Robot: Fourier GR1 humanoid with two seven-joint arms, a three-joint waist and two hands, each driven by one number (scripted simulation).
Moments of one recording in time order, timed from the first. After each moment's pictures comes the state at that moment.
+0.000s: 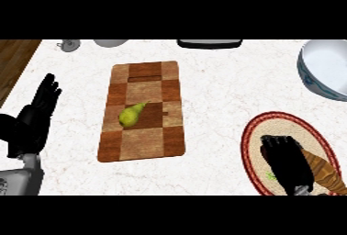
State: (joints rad) left arm -0.14 0.30 0.07 -1.54 0.03 0.12 0.12; right arm -0.04 -0.55 0.52 -1.57 1.37 0.40 0.37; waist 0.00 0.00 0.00
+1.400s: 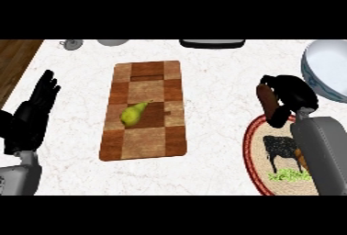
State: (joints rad) left arm -0.16 0.29 0.11 -1.54 0.01 0.07 0.14; right arm -0.52 -0.34 0.02 -1.12 1.03 0.27 0.10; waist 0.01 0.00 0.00
